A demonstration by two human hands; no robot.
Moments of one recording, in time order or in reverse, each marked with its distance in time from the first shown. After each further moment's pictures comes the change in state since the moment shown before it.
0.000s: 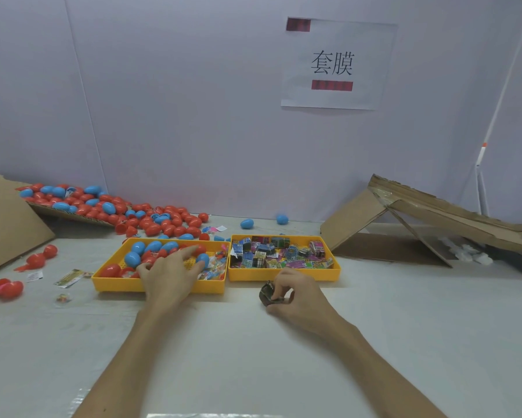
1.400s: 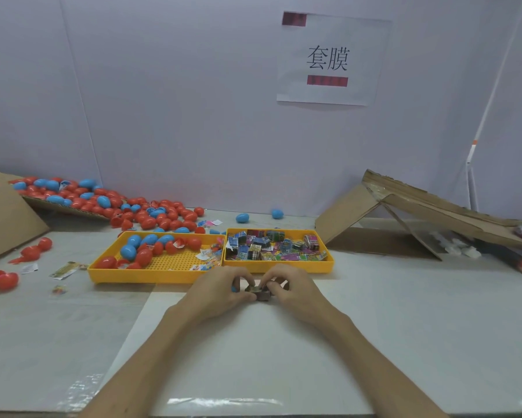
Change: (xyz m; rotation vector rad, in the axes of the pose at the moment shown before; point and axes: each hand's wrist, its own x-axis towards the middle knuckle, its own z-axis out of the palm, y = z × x) left_hand -0.041 0.038 0.025 -0.173 -0.402 0.617; right_hand 0.001 -0.006 -0.001 -0.016 -0.024 0.034
